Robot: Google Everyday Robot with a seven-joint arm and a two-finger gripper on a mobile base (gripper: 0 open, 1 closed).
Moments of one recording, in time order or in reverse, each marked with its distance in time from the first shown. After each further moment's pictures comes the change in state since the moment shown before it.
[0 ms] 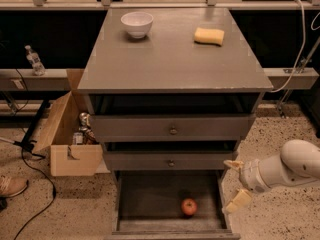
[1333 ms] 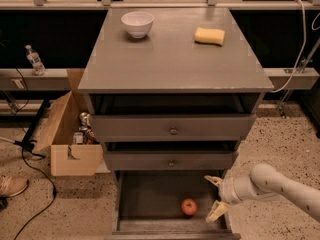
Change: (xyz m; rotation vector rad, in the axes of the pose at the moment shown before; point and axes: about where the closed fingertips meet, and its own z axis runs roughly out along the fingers) arm 0.087 -0.031 0.160 -0.053 -0.085 -0.119
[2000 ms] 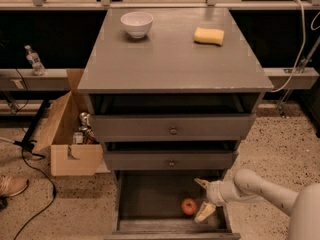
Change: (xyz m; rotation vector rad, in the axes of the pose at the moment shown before) arm 0.029 -0.018 0.083 -0.003 -0.014 -0.028
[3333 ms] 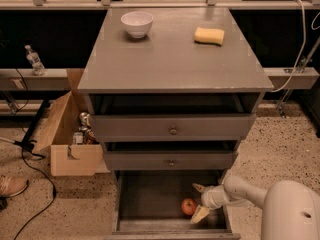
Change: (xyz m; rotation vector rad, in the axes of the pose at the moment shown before) arm 0.061 -0.018 0.069 0.032 0.081 0.047
